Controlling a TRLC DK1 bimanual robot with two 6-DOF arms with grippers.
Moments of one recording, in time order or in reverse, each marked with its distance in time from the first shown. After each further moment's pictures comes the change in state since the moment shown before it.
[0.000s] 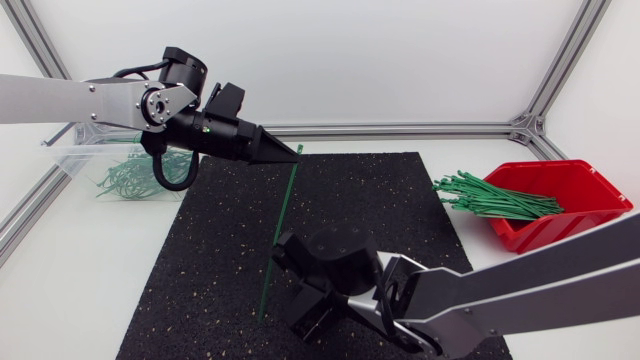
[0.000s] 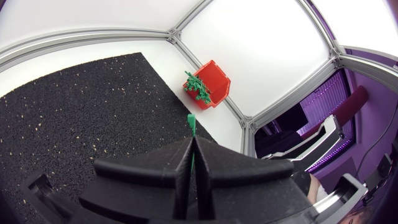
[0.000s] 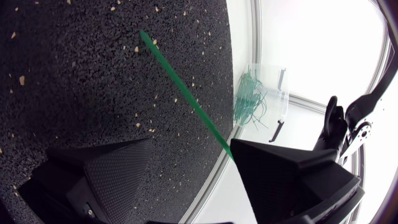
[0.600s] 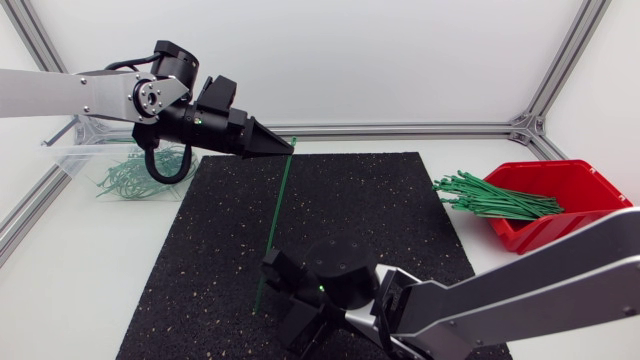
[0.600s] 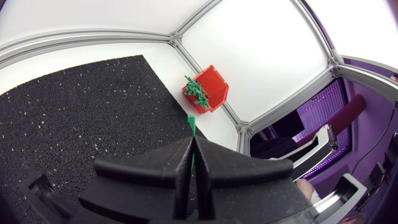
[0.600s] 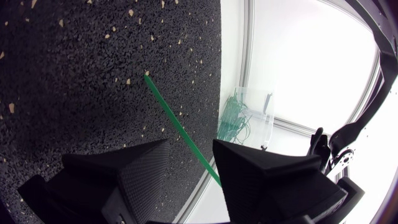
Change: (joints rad) left arm 0.032 0.004 0.035 -0.041 0.030 -0.026; right arm 0.034 0.066 -0.022 0.170 -0.090 -0.083
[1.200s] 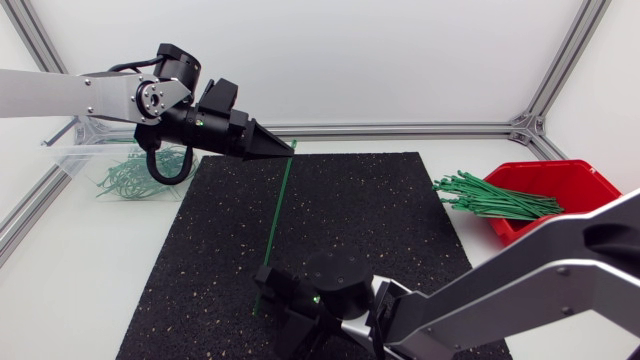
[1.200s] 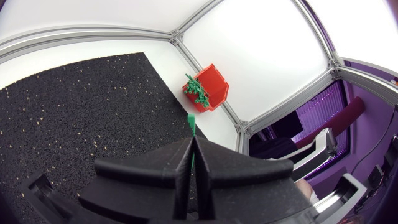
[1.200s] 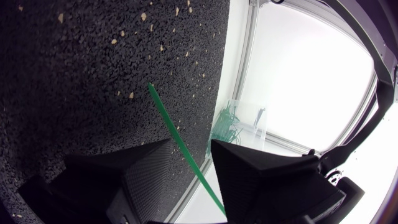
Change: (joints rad) left arm 0.000 0.013 0.005 -0.012 0.004 -0.002; right arm 0.009 0.110 -0.010 0.172 -0.049 -0.109
